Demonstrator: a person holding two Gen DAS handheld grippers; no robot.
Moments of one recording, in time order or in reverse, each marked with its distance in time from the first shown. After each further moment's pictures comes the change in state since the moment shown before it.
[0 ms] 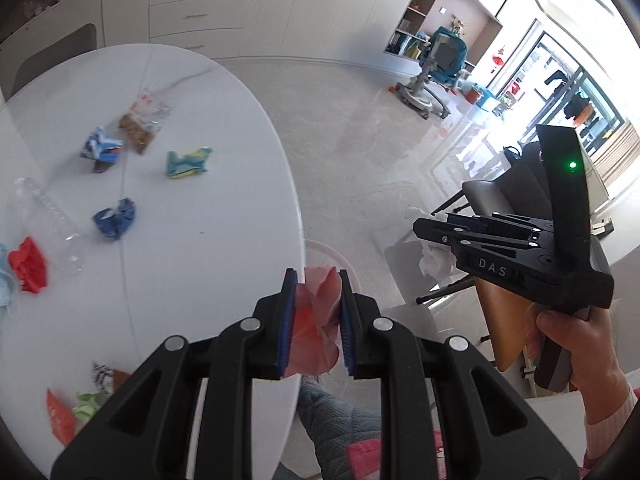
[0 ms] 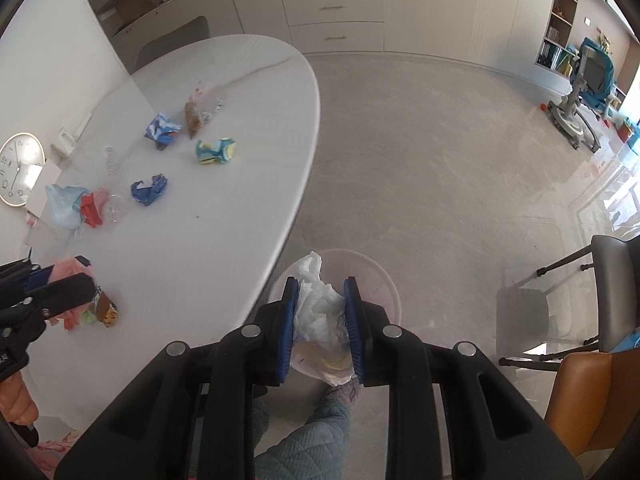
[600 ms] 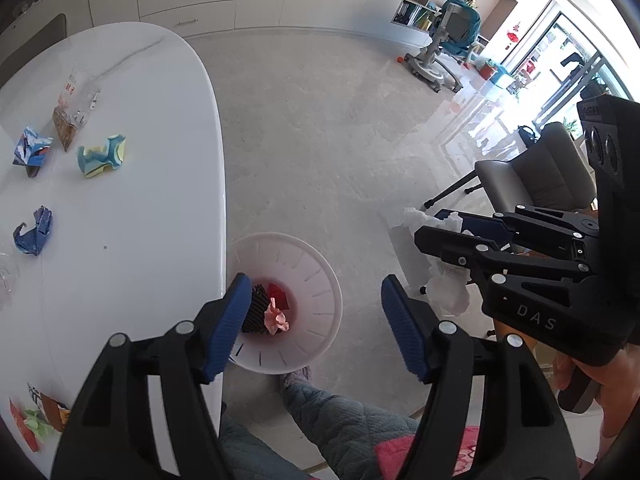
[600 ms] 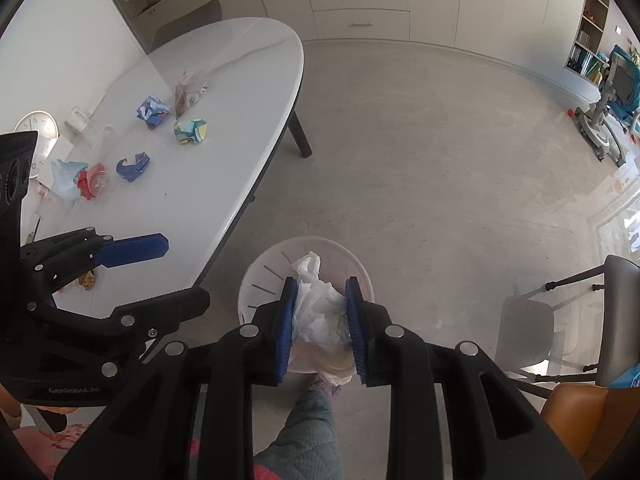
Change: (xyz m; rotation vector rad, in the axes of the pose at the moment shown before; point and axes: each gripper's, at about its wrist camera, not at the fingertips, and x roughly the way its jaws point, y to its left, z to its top) left arm 0.096 -0.063 0.027 -0.008 0.093 0.056; right arm 0.021 -0.065 0.003 -0.091 0.057 0.102
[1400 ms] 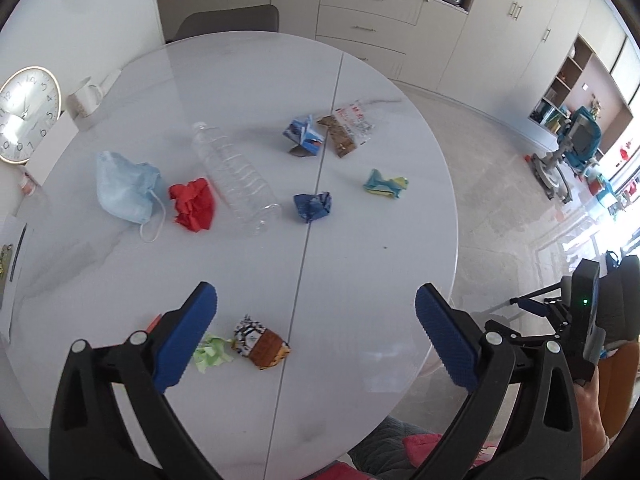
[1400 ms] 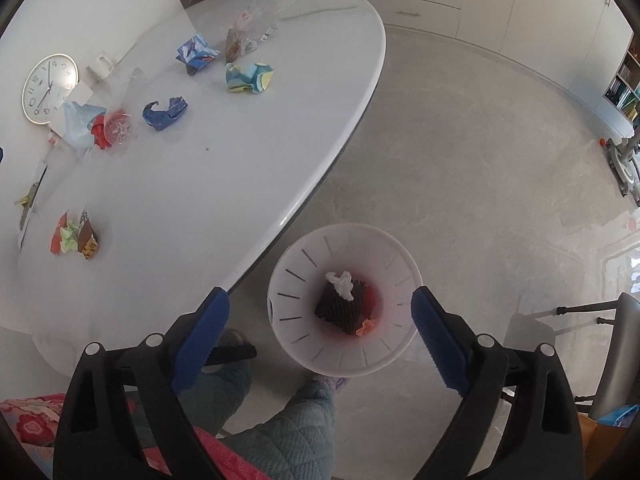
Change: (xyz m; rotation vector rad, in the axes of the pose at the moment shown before) left arm -0.180 0.182 -0.067 -0.407 -0.180 0.356; right arm 0.044 0.080 0.001 -0.148 0.059 0.015
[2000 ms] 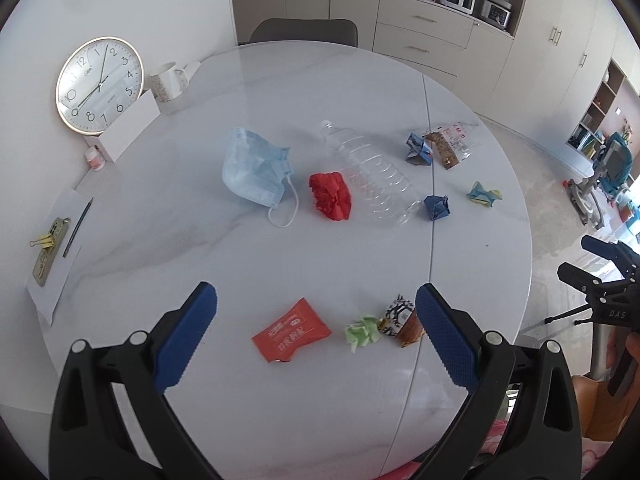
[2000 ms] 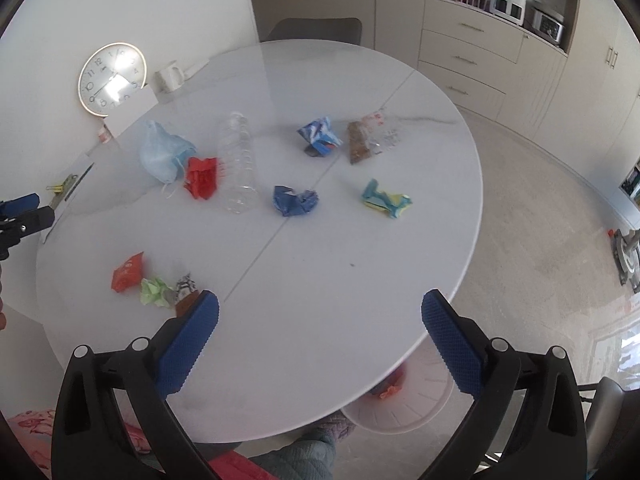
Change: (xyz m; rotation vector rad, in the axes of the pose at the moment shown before) left arm -0.044 0.146 -0.040 -0.067 -0.056 0.132; right arm -0.060 0.159 0.062 -0.223 -0.157 0.041
